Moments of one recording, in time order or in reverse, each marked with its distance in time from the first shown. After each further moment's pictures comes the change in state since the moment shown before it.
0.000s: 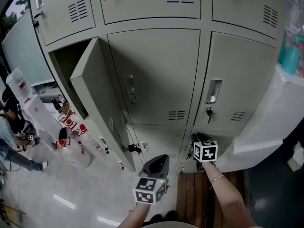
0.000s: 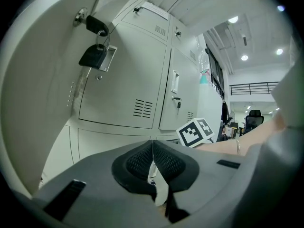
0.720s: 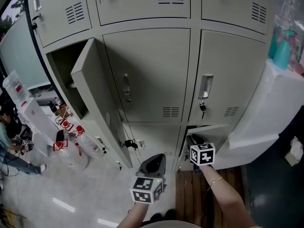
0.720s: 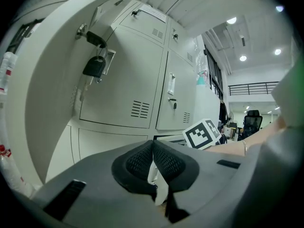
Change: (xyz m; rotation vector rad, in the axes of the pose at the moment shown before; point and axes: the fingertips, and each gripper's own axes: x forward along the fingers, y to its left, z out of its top) left arm -0.016 -0.012 -0.002 0.004 -0.009 -0.010; right arm -0.037 0.020 -0.008 -0.016 -0.037 0.043
